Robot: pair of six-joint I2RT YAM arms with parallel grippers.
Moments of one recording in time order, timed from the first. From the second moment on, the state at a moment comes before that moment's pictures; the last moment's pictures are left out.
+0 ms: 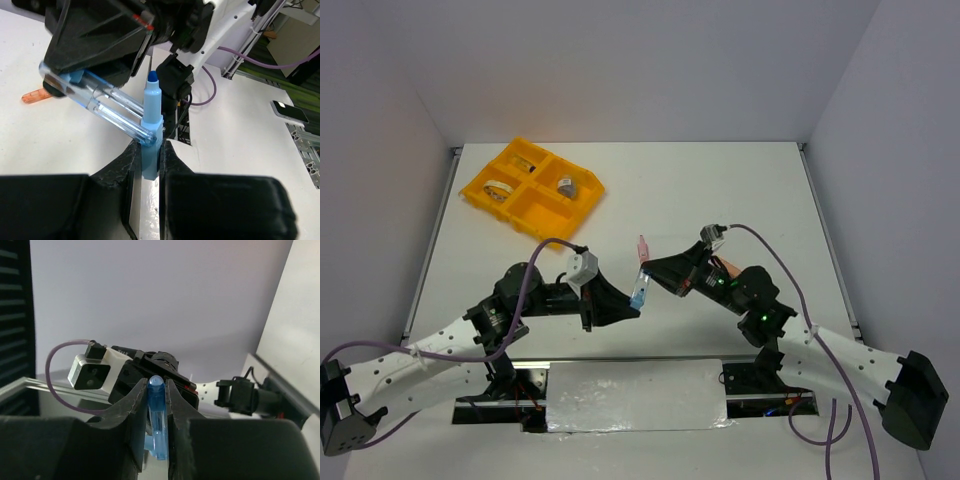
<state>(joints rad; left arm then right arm) -0.92 0.76 0.55 0.26 0.56 -0.32 0.85 0.78 0.34 0.66 -0.17 1.57</state>
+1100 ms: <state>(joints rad) -0.93 0.87 0.68 0.17 0.52 -0.38 0.90 0.67 0.64 0.33 -0.33 0.53</state>
